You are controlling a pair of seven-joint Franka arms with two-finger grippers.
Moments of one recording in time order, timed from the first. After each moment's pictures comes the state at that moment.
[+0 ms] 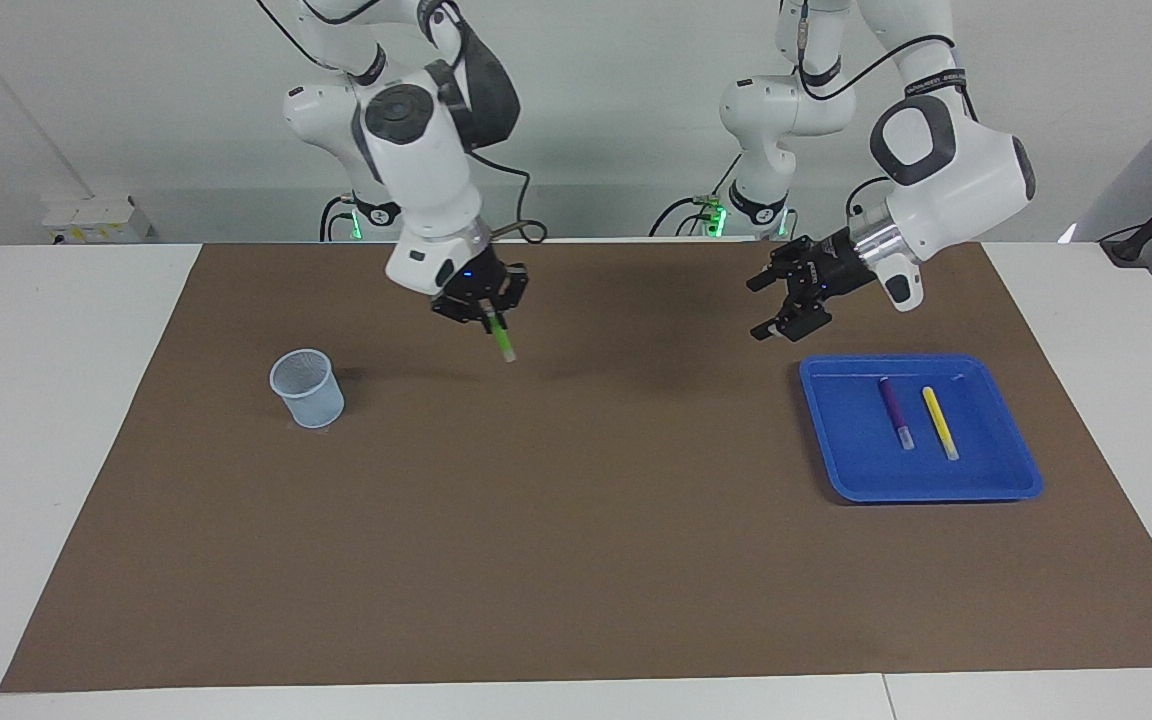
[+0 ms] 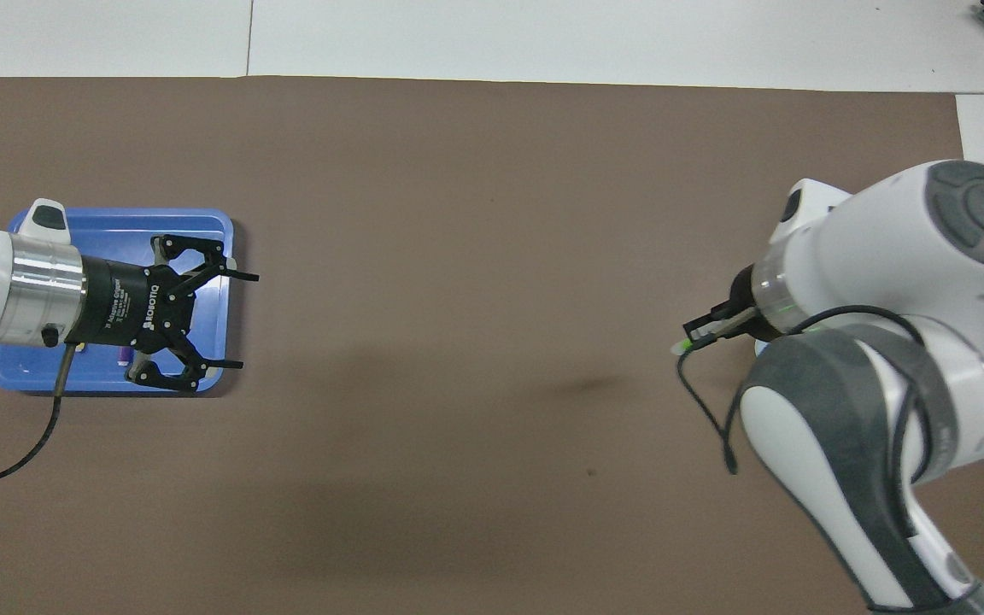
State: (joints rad) left arm -0.03 -0.09 -0.04 -2.02 -0.68 1.86 -1.17; right arm 0.20 -0.02 0.00 -1.88 0.06 1.81 -0.25
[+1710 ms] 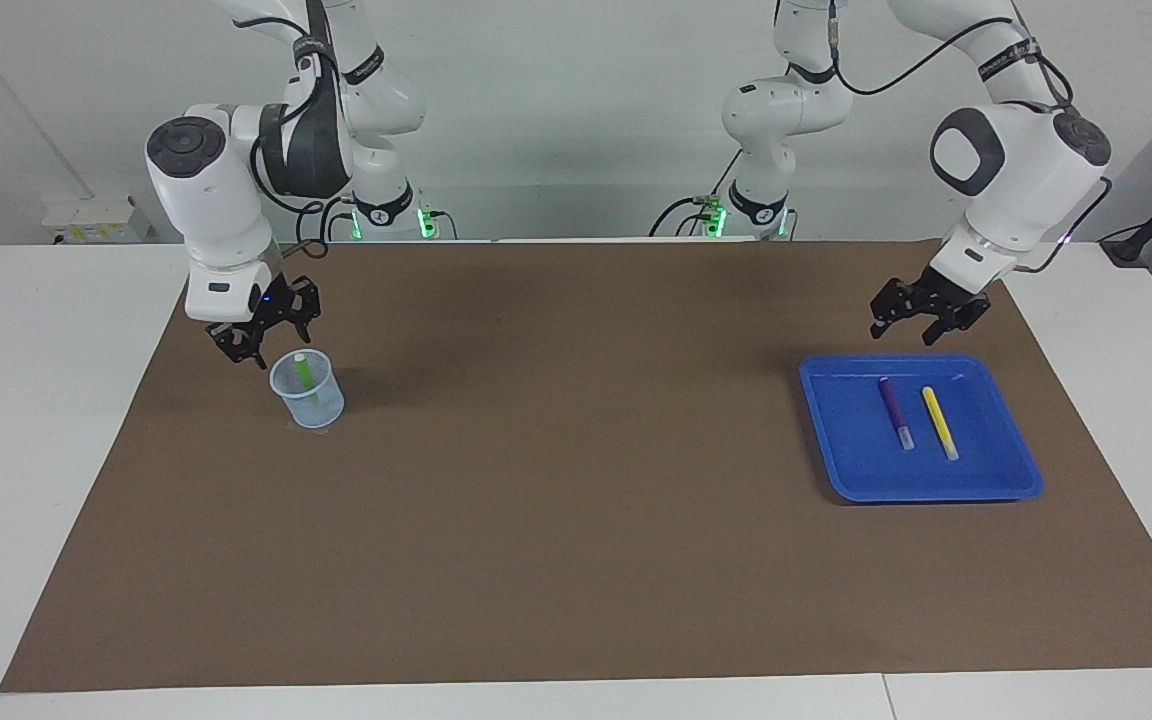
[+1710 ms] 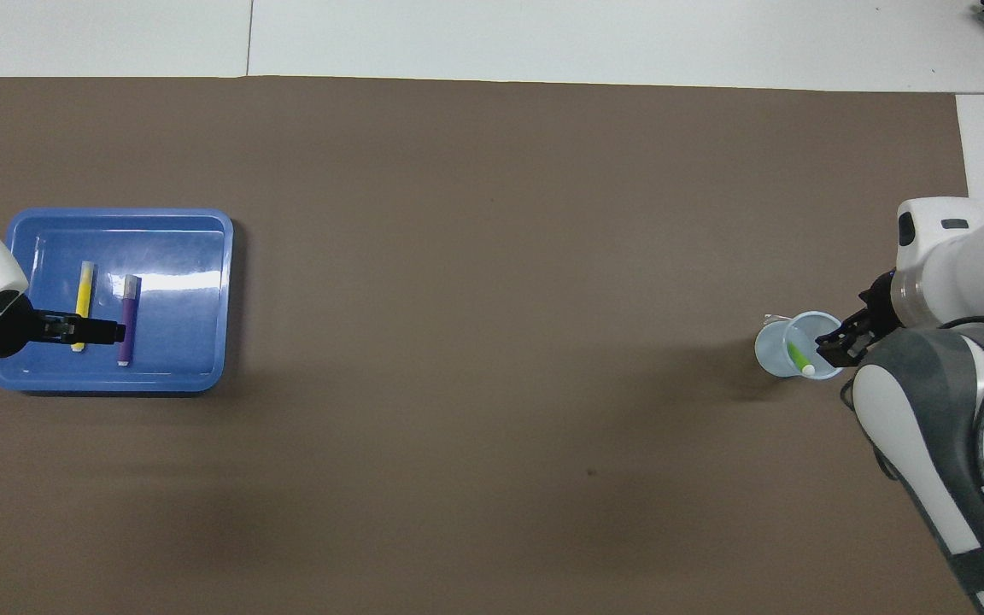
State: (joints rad) left arm 0.17 -0.04 -0.04 -2.16 -0.17 2.15 0.41; right arm -0.02 -0.05 0.02 -2.05 -0.10 1.99 -0.72
